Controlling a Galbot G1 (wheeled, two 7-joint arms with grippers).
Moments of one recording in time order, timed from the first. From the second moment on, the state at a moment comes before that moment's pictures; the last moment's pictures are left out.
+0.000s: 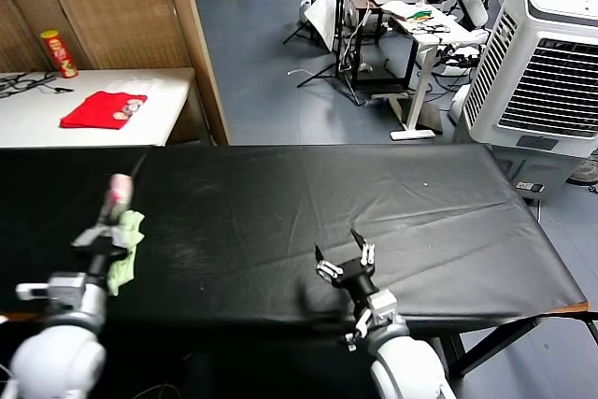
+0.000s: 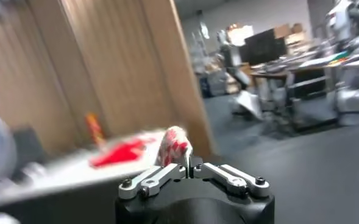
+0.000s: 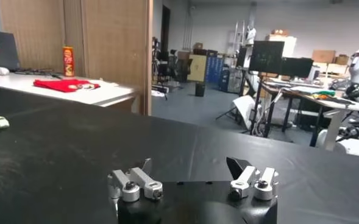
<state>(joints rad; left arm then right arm) 1.48 -1.11 -0.70 -2.18 -0.33 0.36 -0.20 -1.37 1.36 0.23 2.07 0.00 -0.31 0.04</state>
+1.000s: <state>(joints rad) 1.48 -1.39 -0.33 -2.16 -0.09 0.26 -0.07 -1.22 1.35 0.11 1.96 0.41 -0.54 -0.03</state>
